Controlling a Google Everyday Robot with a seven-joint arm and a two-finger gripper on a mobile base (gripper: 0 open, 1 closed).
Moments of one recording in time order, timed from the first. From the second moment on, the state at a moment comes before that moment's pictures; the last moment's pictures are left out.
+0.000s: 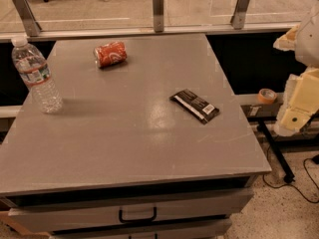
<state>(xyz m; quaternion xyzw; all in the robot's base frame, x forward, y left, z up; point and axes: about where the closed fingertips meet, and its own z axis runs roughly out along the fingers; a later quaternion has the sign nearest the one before) 0.438 -0.215 0.983 -0.60 0.78 -0.04 0.17</state>
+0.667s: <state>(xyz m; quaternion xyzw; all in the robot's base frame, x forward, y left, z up) 0.449 -0.207 0.975 -0.58 0.79 -0.01 0.21</state>
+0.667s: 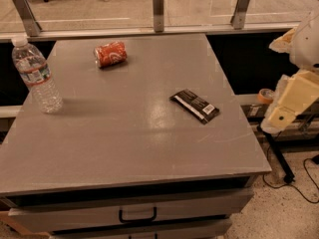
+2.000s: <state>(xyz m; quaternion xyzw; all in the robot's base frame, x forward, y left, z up) 0.484 -0.137 0.911 -0.44 0.81 0.13 0.35</state>
